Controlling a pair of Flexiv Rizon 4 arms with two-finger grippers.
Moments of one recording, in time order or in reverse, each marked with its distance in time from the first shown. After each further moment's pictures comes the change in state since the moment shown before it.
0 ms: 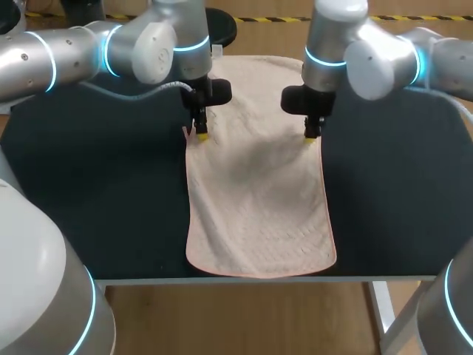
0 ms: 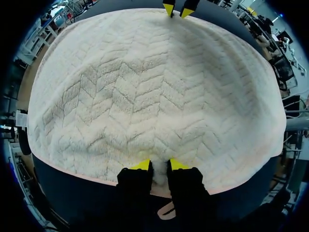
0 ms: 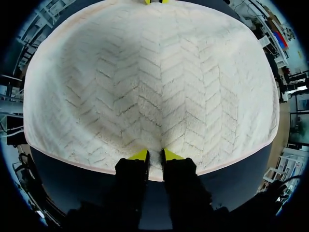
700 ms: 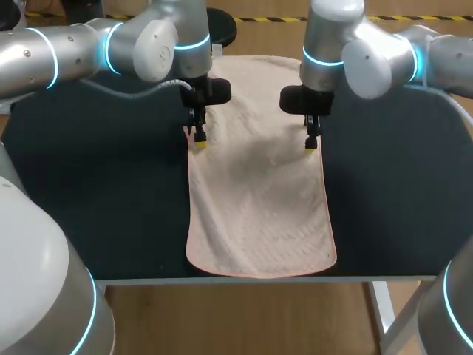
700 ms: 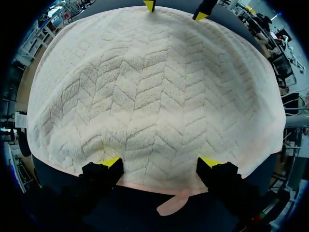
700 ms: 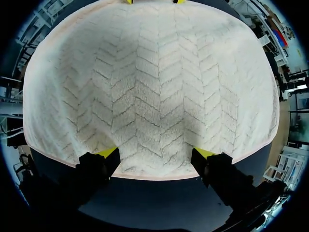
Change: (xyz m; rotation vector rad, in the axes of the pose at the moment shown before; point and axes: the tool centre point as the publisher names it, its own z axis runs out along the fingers) left arm -0.003 0.003 0.001 -0.020 0.016 0.011; right arm -0.003 0.002 0.002 0.018 0.001 0.009
